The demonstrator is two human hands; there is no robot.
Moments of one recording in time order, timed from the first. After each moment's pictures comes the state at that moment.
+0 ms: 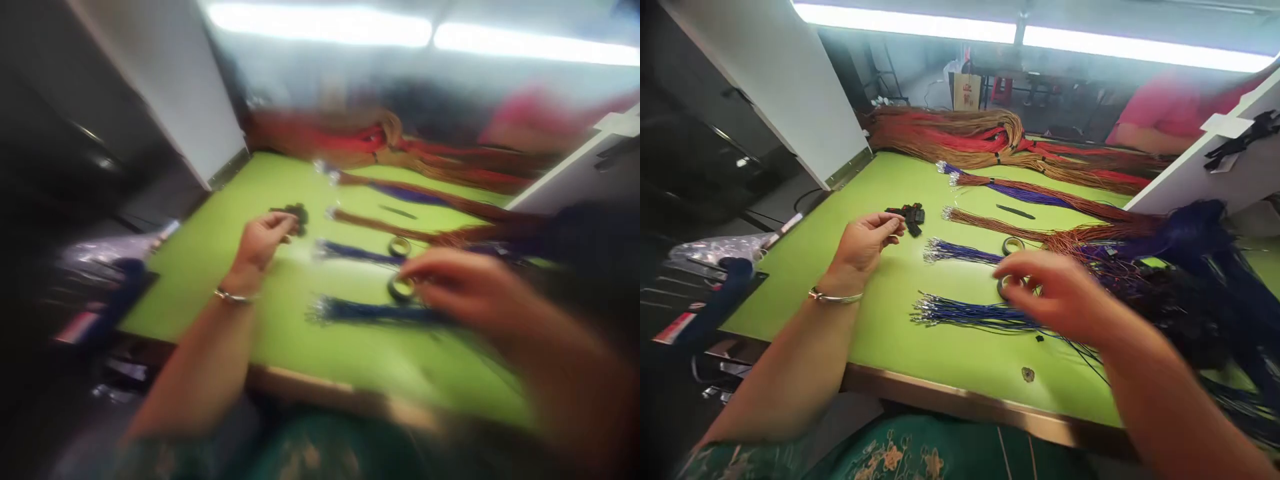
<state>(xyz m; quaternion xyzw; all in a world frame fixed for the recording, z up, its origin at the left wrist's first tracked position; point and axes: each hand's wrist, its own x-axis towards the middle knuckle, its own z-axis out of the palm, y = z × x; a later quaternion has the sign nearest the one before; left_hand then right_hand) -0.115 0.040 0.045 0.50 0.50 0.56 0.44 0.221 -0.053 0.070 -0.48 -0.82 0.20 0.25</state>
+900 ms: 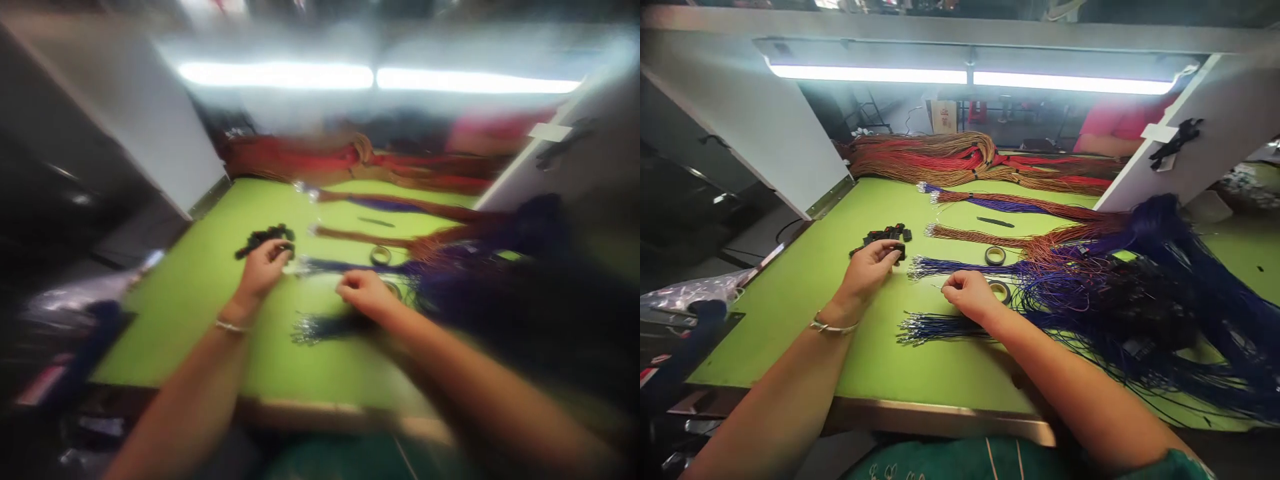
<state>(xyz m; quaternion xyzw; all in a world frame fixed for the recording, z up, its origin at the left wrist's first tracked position) -0.099 0.040 0.027 0.63 0.51 0.46 0.38 0.117 -0.030 0.052 -0.59 -0.63 0.41 0.30</state>
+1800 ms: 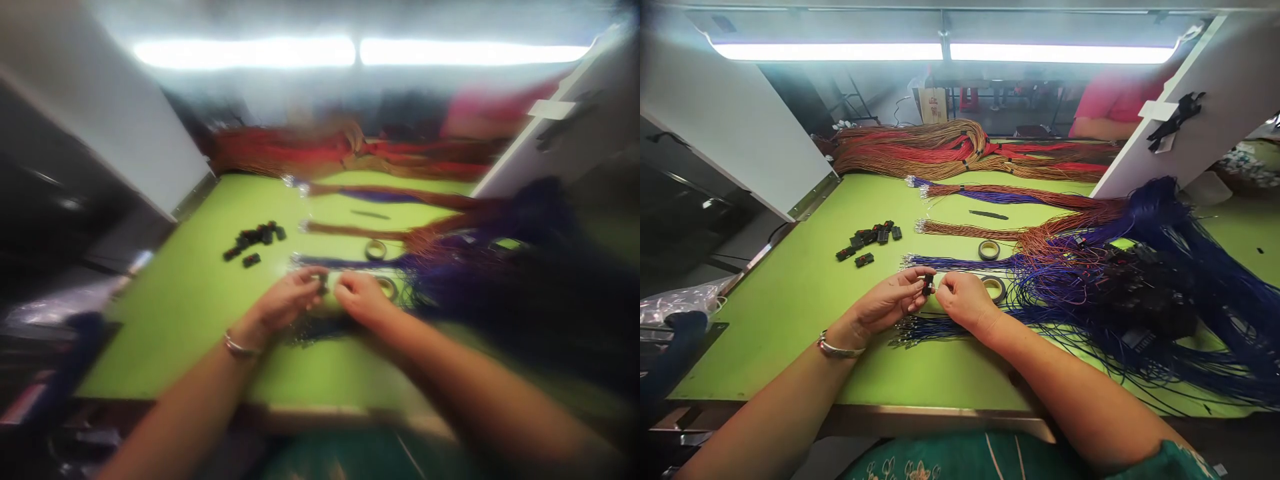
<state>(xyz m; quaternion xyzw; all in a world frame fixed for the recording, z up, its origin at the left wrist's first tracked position) -0.055 -0.003 0.034 0.39 0.35 0.29 0.80 0.121 -0.035 0.031 -0.58 -0.69 0.30 0.31</state>
